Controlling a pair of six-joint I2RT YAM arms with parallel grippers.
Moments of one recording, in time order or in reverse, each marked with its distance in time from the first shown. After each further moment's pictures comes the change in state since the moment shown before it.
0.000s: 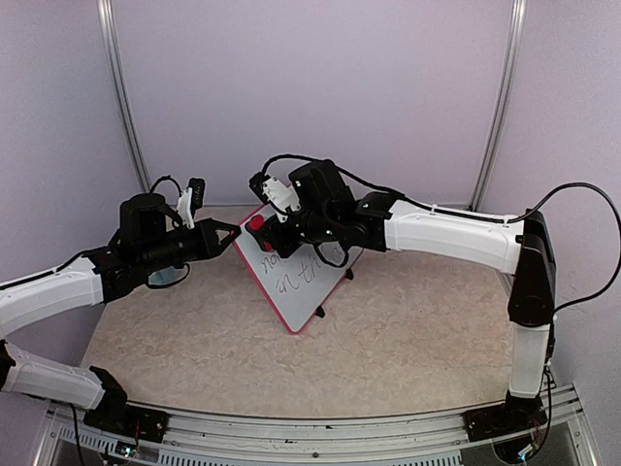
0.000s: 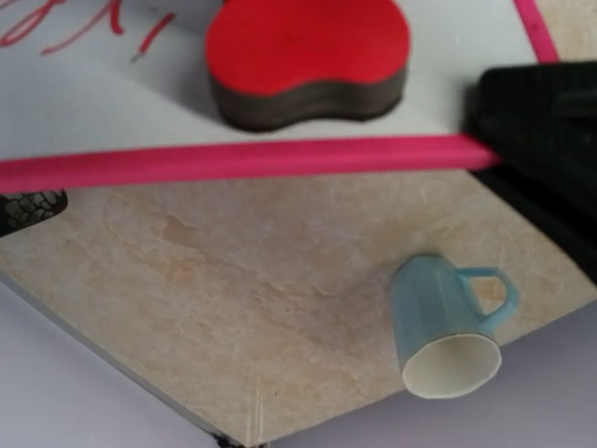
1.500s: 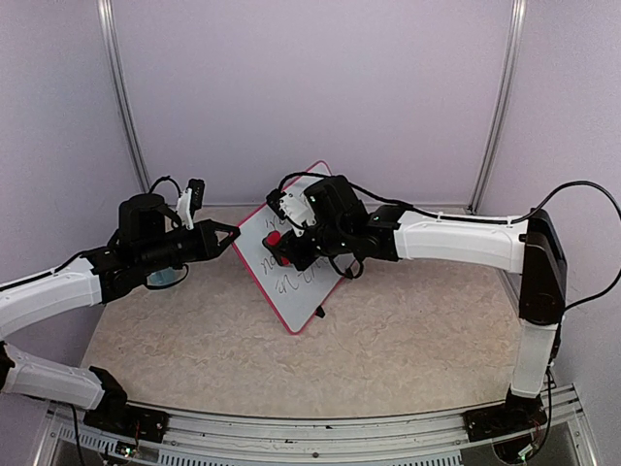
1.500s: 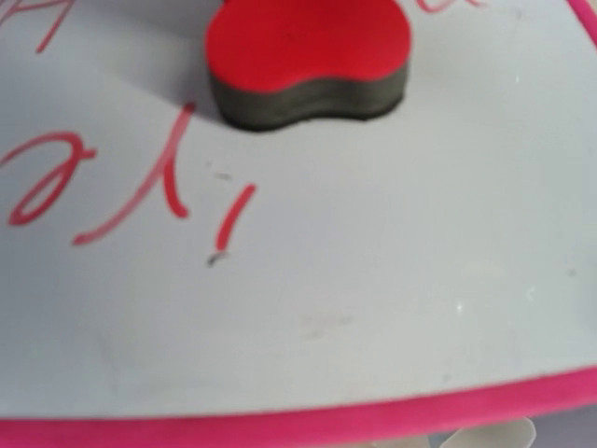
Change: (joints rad) left arm 0.000 -0.012 0.000 -0.025 0.000 0.007; right arm -0.042 -0.063 -0.201 0.074 -0.039 0.021
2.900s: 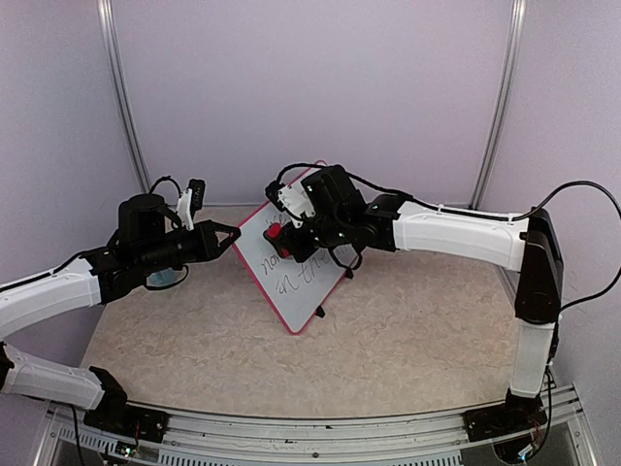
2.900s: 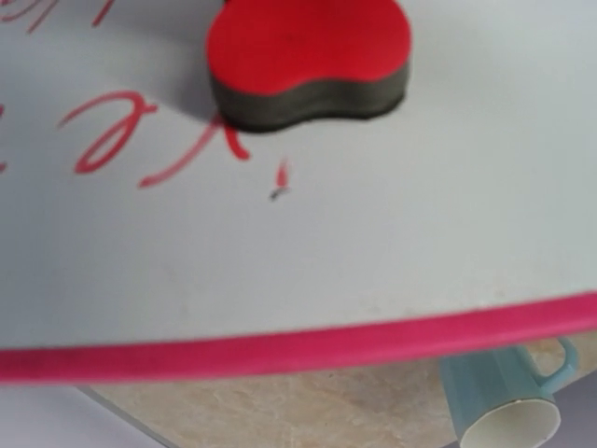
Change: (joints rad) left arm -0.009 -0.008 0.000 -0.010 -0.005 0.002; right arm -0.005 0.017 0.081 -0.070 0.037 -0.012
